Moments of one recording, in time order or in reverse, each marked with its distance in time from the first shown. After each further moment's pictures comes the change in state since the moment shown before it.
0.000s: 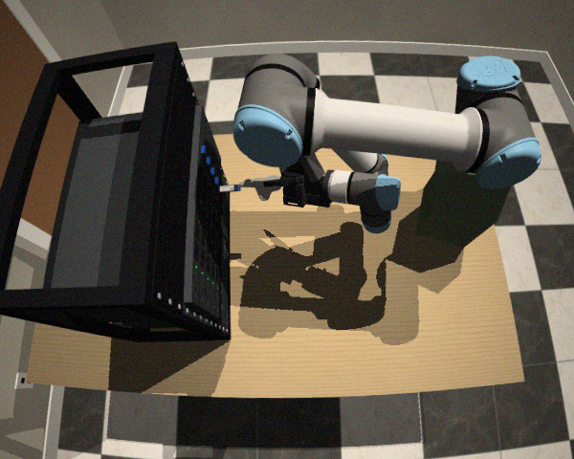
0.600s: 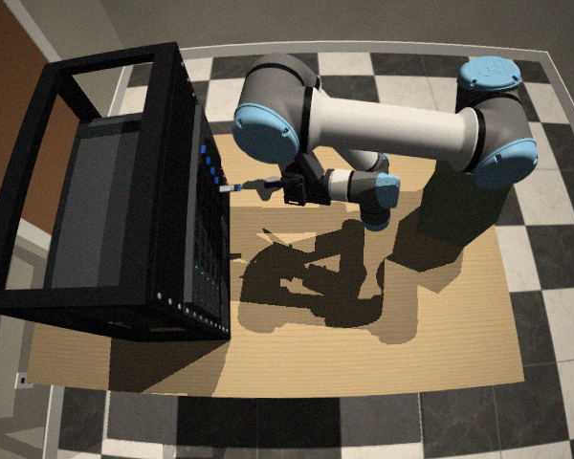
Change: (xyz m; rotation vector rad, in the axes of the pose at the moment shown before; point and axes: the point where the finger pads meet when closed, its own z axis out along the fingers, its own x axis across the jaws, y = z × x) arm 0.001 -0.001 0.002 0.007 -0.023 -0.092
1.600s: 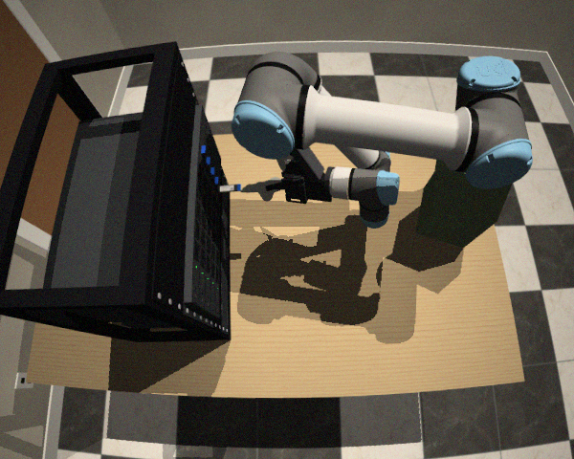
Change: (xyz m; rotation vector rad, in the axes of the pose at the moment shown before) arm 0.001 -0.001 0.002 0.016 -0.037 -0.160
